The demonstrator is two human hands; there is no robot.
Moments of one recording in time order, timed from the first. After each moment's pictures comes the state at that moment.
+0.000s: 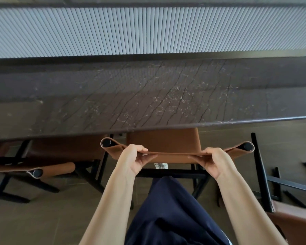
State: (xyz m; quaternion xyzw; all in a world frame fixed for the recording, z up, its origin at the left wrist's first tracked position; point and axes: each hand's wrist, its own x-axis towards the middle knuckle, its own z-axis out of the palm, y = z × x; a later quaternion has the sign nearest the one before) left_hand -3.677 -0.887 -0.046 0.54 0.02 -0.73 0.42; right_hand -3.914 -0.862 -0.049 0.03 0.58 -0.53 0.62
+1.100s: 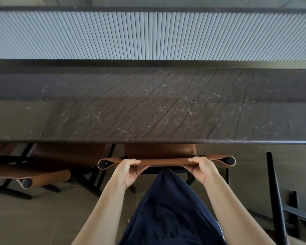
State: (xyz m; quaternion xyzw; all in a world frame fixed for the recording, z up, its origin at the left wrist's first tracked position) left_hand -3.668 -0.921 -0.124 0.53 0.06 -0.71 0.46; right_hand -3.917 -0.939 -0.122 0.03 0.58 -0.46 0.67
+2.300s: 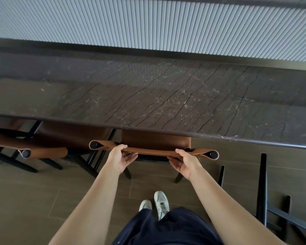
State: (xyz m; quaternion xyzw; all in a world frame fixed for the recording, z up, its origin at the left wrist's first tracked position) left_hand -3.694 -0.906 -0.125 0.61 0.07 -0.63 0.48; right_hand -3.932 -0.923 -0.125 -0.02 0.61 -0.34 0.71
